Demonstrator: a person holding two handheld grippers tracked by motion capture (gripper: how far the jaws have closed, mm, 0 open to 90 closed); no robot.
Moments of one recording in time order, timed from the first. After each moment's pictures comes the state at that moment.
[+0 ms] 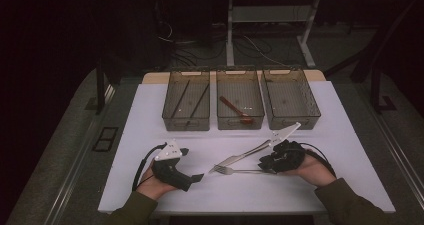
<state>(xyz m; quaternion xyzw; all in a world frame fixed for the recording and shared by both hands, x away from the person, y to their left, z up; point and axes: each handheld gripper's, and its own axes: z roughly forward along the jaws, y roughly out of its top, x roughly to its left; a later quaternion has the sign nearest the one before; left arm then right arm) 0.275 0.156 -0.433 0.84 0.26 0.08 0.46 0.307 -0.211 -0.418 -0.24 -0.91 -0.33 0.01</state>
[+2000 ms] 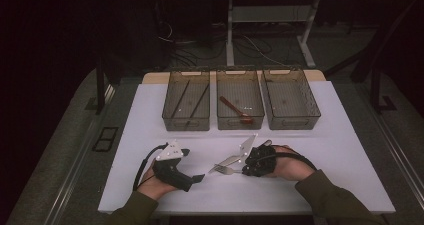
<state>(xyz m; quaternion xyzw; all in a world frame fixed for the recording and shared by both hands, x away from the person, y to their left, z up) 0.275 0.154 -0.435 0.84 0.26 0.07 0.46 0.309 -0.138 -0.426 -0.05 -0.98 -0.20 -0.03</state>
